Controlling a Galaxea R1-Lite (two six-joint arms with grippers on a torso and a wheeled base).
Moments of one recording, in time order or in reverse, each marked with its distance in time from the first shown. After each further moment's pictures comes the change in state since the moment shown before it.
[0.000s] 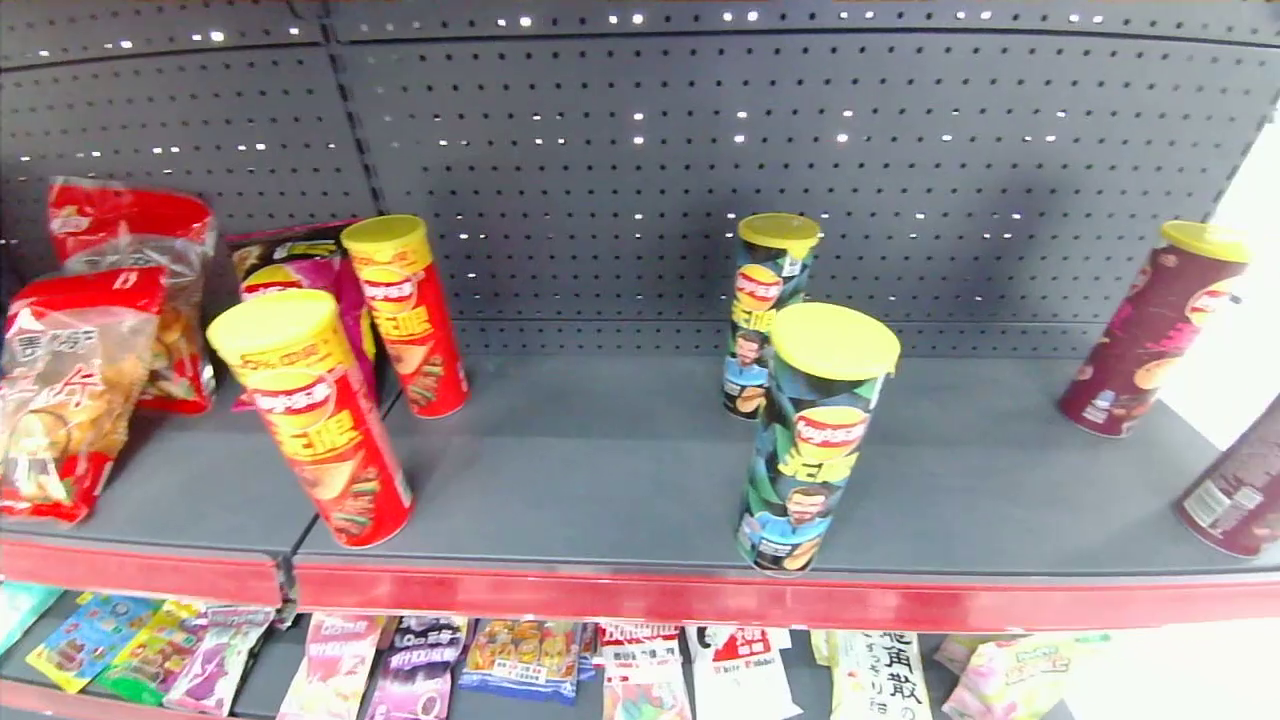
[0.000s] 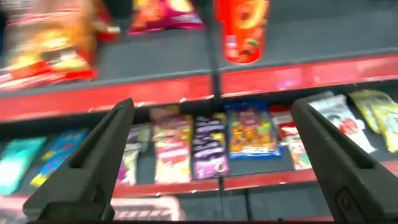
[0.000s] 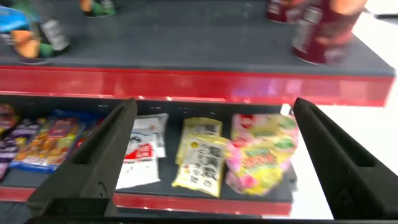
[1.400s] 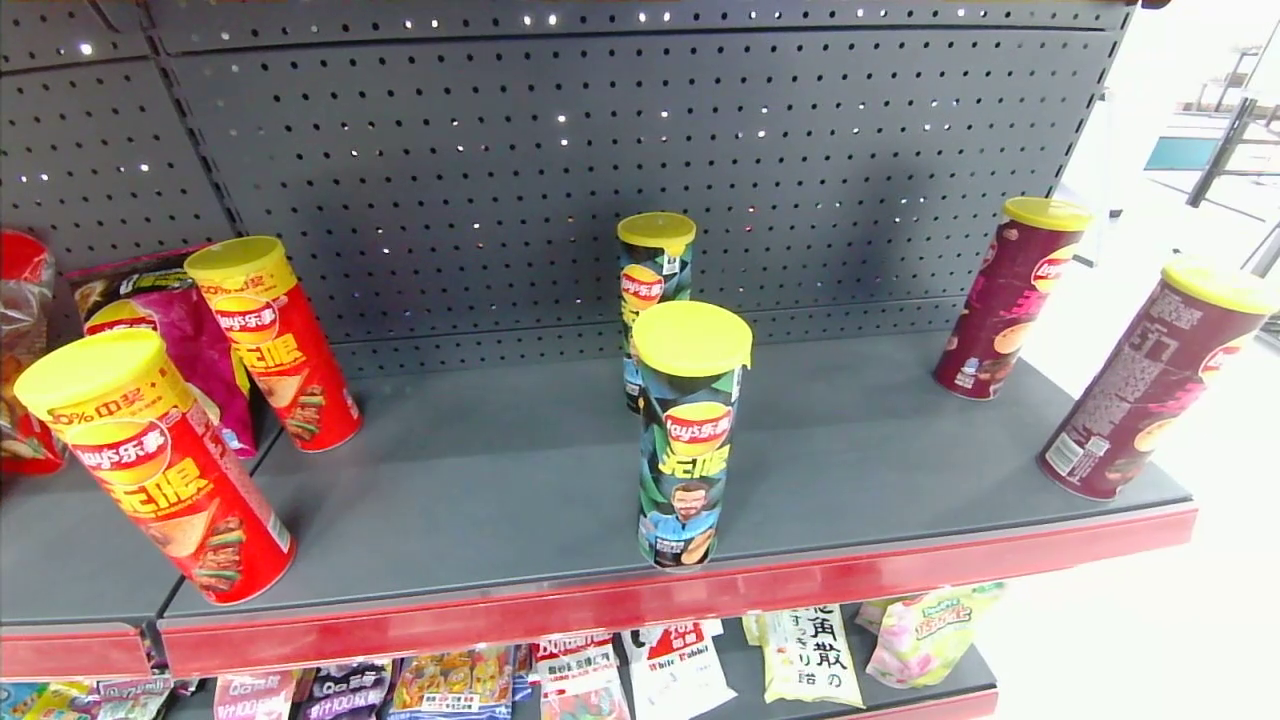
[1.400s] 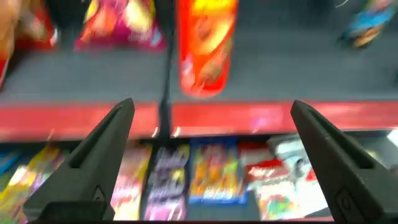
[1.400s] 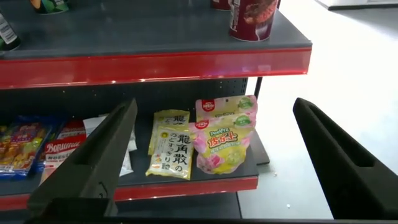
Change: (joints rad) left arm 0.275 -0.137 0.326 -0.304 -0.127 -0.136; right arm 0.000 0.000 0.000 0.000 0.019 -0.012
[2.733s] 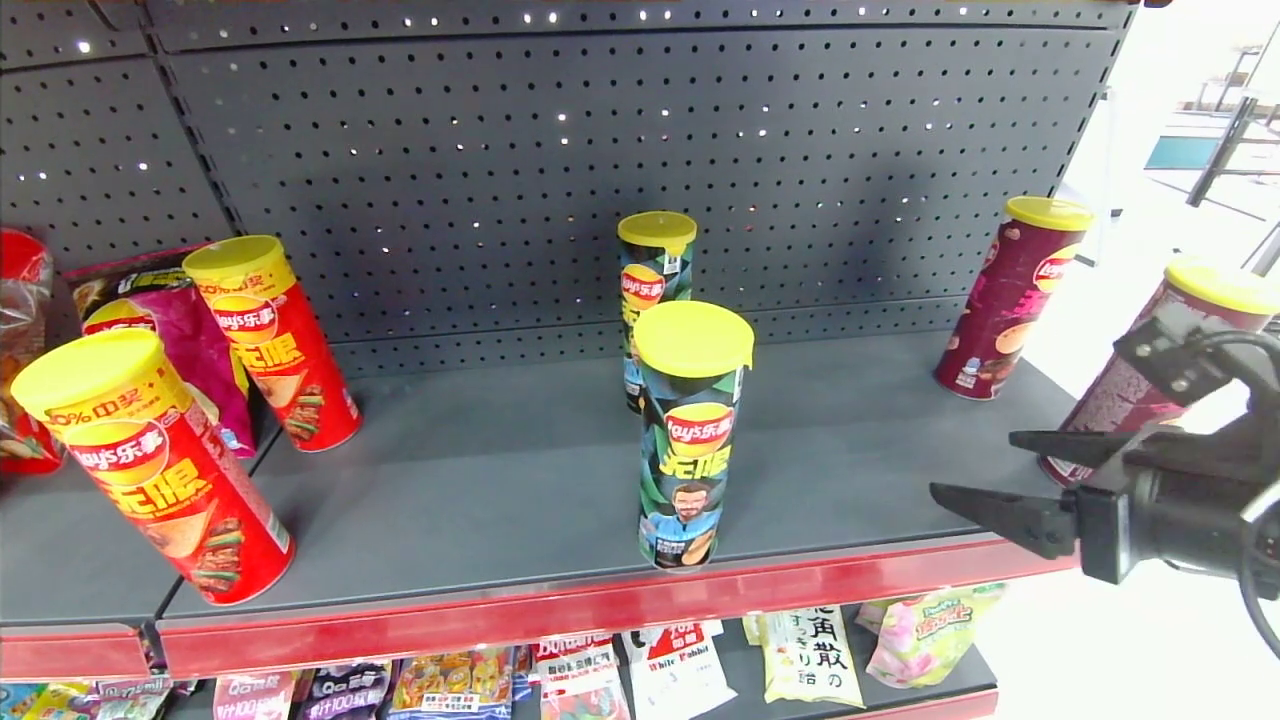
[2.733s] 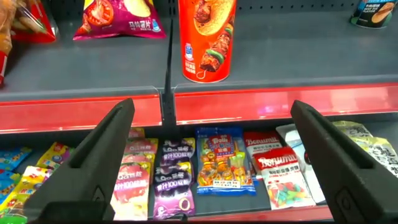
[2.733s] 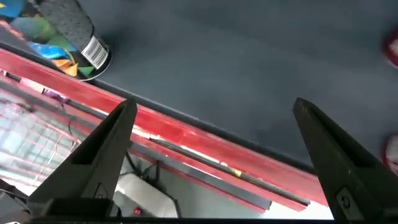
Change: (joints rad) left arm 0.000 -0.003 0.011 -0.002 -0.015 0.049; right arm 0.324 1.263 -0.634 -0.171 0.143 -0.065
